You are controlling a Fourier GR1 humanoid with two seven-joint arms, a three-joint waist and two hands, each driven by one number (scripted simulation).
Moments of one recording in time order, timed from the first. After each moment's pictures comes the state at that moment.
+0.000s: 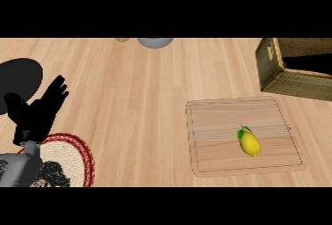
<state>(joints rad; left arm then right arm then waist) -0.19 0.41 -0.02 -1.37 0.23 0.08 0.17 -0.54 -0.88 -0.02 -1.73 -0.04 0.98 0.11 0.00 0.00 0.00</state>
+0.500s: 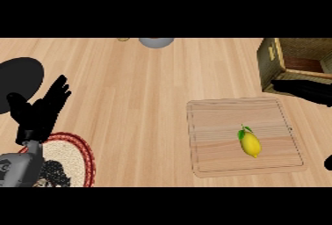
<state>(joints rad) -0.19 0.38 0.00 -1.38 0.21 0.07 0.18 -0.31 -0.76 -0.03 -1.72 0.26 0.83 -0.20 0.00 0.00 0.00</state>
